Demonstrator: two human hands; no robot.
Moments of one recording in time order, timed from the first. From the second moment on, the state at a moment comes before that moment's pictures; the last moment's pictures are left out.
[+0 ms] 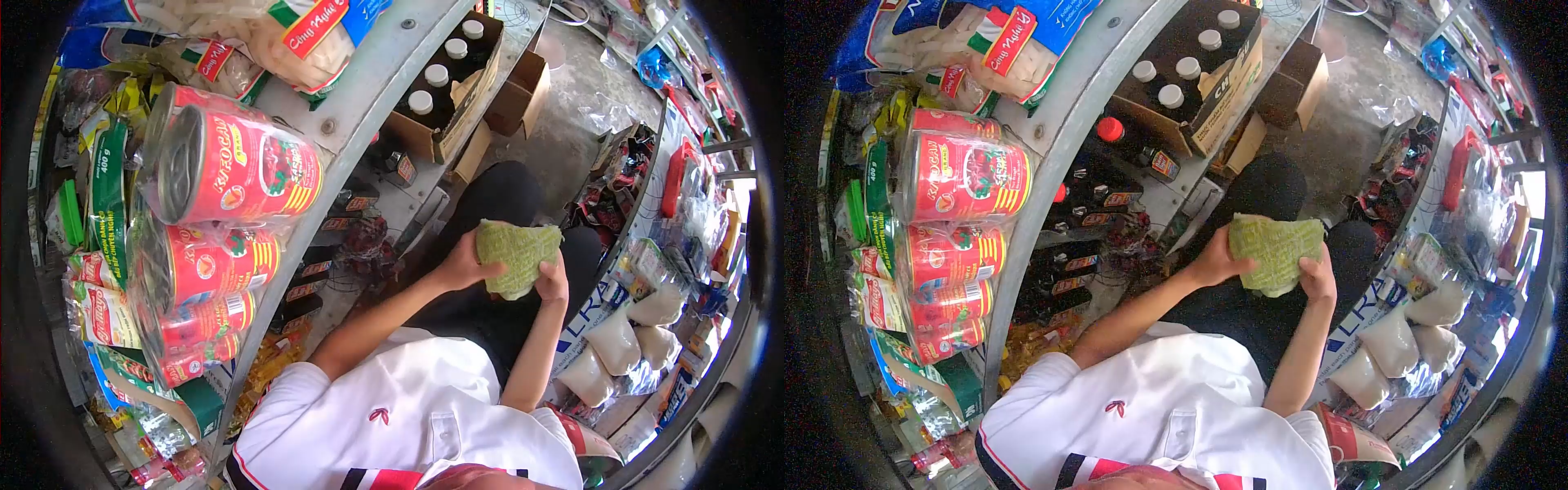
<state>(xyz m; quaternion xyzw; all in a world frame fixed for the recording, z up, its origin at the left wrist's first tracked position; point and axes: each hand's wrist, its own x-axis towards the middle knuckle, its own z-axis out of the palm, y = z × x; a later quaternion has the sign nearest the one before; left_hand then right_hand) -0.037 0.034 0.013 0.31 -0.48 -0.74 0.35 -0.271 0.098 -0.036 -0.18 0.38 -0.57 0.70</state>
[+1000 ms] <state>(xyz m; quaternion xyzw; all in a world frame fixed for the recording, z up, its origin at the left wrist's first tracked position) 0.306 0.278 0.145 0.68 -0.59 0.34 -0.25 -0.319 0.102 -0.104 -0.08 0.50 -0.59 0.63</state>
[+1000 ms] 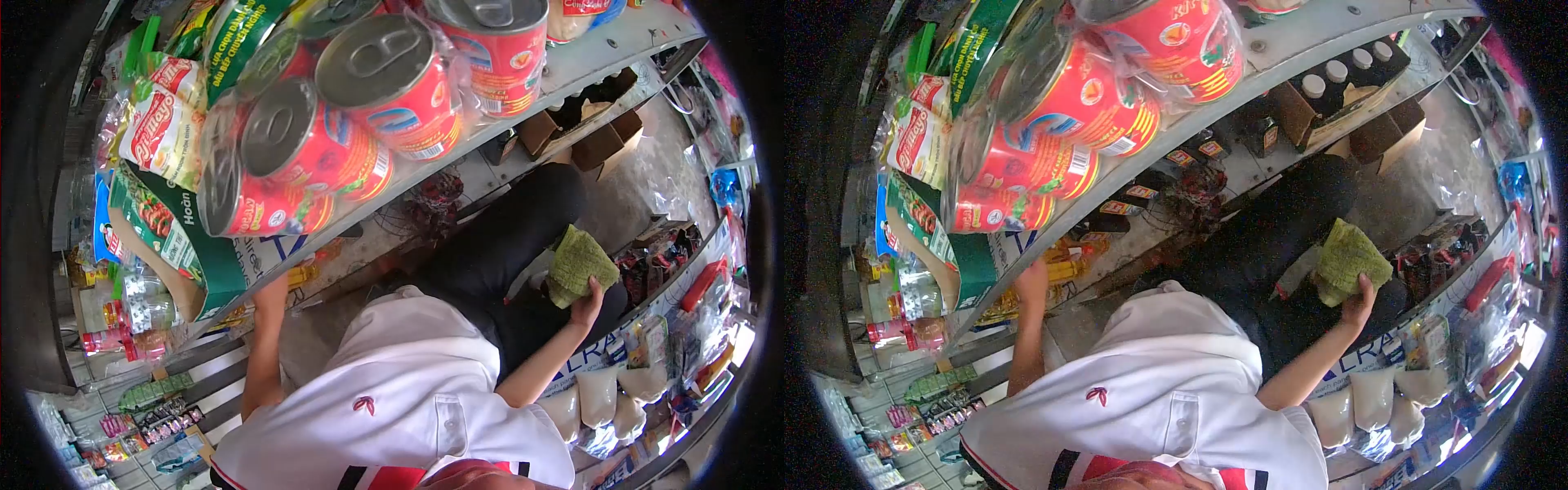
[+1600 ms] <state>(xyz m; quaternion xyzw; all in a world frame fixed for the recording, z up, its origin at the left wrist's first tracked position) 0.307 0.282 0.117 0.90 -0.37 0.06 0.23 -0.310 0.097 -0.096 -0.14 0.51 -0.59 0.61</state>
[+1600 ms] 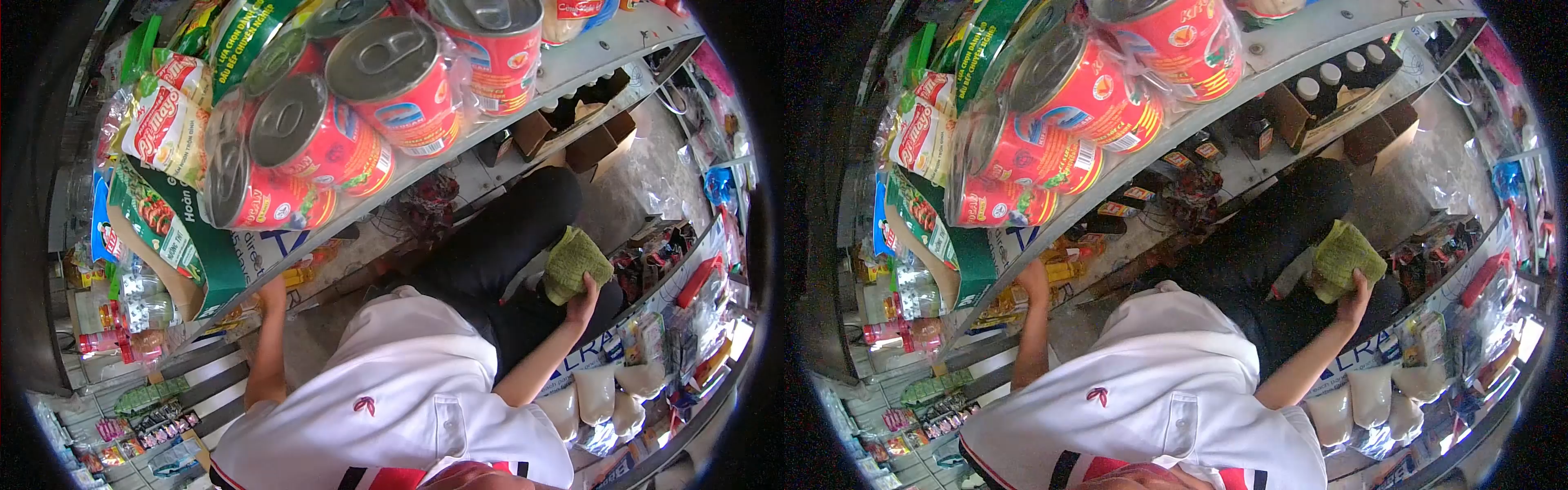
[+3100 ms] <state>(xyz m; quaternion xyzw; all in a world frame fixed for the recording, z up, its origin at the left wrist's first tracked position) -0.013 -0.006 0.162 0.19 -0.73 -0.20 0.62 -0.231 0.091 0.024 -0.23 0.52 -0.63 0.53</state>
